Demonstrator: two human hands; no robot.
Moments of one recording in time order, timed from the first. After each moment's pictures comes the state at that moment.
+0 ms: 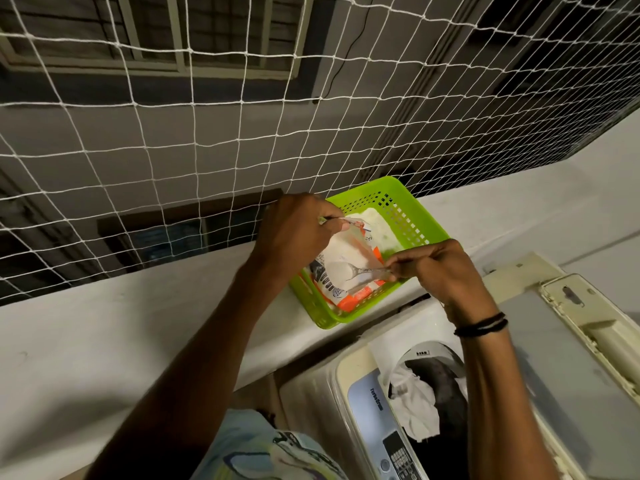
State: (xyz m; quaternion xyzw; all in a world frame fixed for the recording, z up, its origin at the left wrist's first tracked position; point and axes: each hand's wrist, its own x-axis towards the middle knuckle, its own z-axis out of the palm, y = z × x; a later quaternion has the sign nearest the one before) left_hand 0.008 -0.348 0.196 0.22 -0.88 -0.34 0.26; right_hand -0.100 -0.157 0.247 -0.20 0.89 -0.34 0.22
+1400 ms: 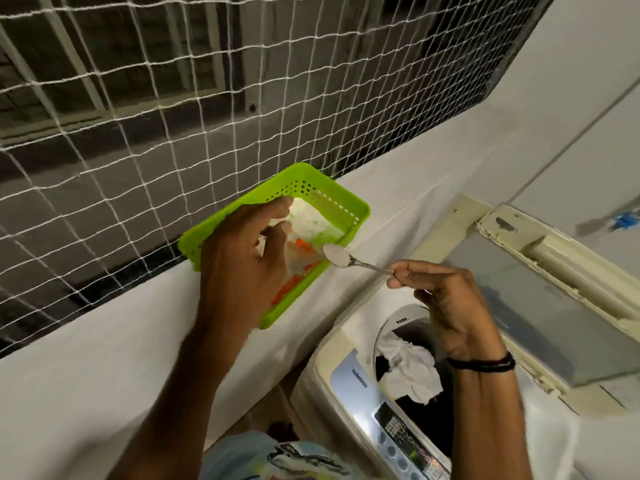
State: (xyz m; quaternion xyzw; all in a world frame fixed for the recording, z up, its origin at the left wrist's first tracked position) left_hand 0.024 -0.260 0.231 0.17 -0.83 -0.36 0.39; right_hand -0.082 -0.034 0.233 0.00 0.73 -0.65 0.22
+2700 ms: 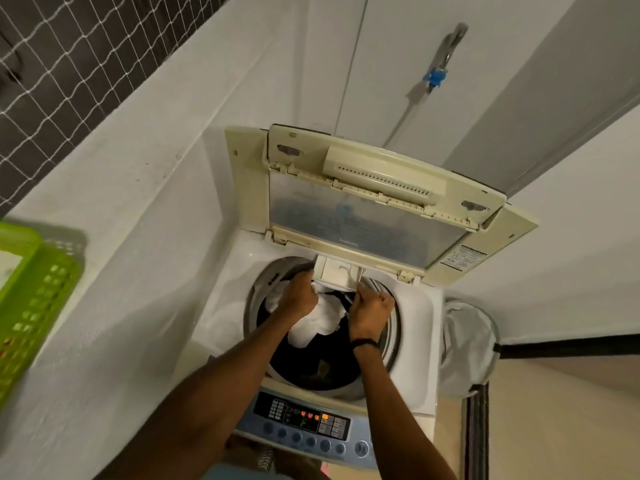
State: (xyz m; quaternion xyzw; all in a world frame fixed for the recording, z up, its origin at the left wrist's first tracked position) left_hand -0.210 0.072 -0.076 0.02 -0.90 -0.37 -0.22; right_hand -0.150 0.208 -0.050 0.34 0.85 -0.40 0.00
